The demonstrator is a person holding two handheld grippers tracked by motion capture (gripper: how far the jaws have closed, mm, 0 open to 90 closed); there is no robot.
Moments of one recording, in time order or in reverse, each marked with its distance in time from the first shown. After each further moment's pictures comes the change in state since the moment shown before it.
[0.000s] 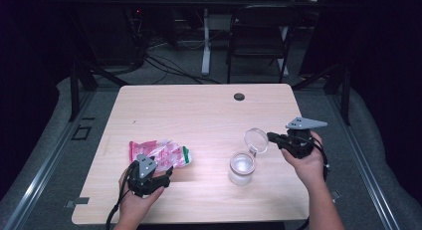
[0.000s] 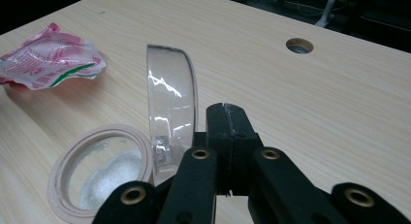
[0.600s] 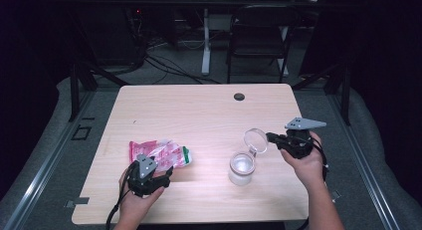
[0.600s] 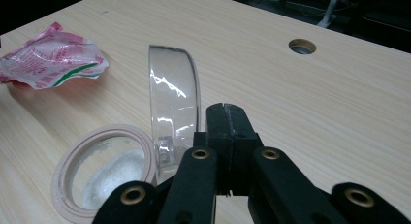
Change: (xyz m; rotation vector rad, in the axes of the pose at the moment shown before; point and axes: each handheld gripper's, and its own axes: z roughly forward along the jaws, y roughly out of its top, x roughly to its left) left arm 0.000 0.000 0.000 0.001 0.001 -0.003; right arm 0.002 0.000 0.000 0.000 0.000 -0.006
